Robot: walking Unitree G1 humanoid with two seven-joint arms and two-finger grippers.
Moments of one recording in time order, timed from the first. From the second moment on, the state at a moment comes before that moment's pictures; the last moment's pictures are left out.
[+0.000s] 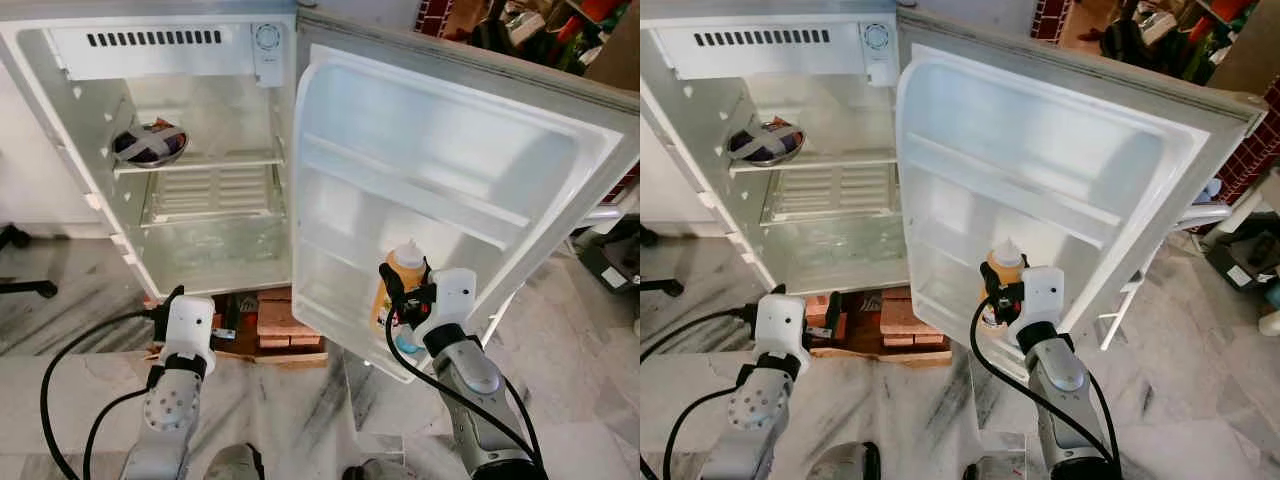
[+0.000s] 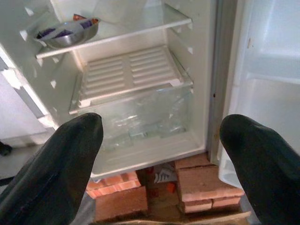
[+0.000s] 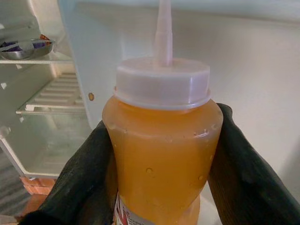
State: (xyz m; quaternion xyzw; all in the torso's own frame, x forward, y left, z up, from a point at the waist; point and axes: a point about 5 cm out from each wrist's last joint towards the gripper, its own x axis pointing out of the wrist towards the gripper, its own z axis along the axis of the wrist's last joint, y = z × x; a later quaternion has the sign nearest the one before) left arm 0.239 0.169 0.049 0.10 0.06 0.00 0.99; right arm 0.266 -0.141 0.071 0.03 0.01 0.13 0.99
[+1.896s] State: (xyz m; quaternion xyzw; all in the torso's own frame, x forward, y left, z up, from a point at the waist) left arm 0.241 0.167 0.061 0.10 0.05 0.00 0.99; right arm 0.278 -0.135 0.085 0.02 -0.02 0.12 0.99
